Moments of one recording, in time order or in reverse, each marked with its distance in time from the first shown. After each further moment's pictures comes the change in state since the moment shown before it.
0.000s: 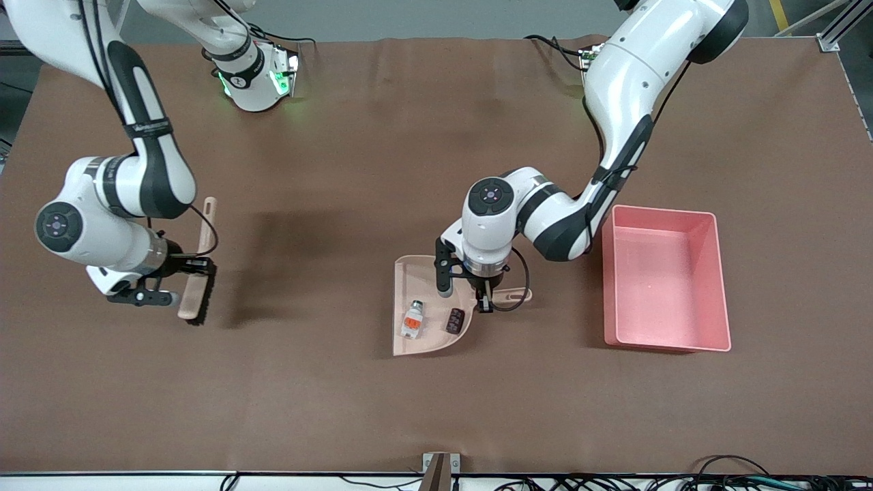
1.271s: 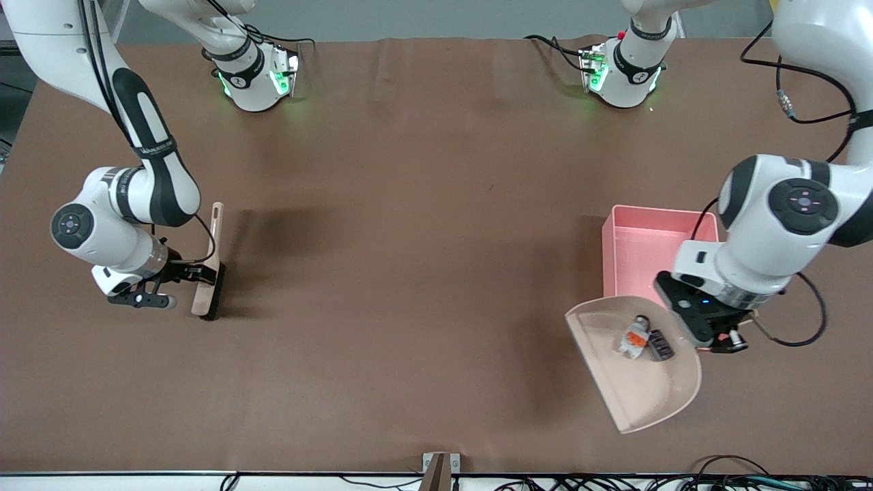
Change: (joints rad) left arm 0.699 -0.310 -0.175 -0.183 -0.063 -0.096 0.348; right arm -0.022 0.051 0.009 -0.002 0.000 0.126 -0.007
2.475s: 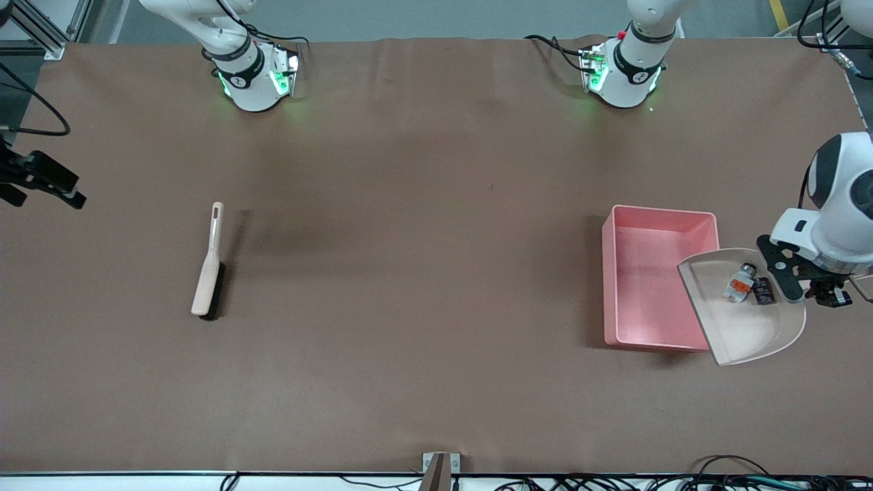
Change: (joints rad) left arm 0.331 -0.111 -0.083 -0.253 0.348 -0.065 0.157; right arm -0.017 -0.427 0.000 0.377 -0.005 -0.644 0.001
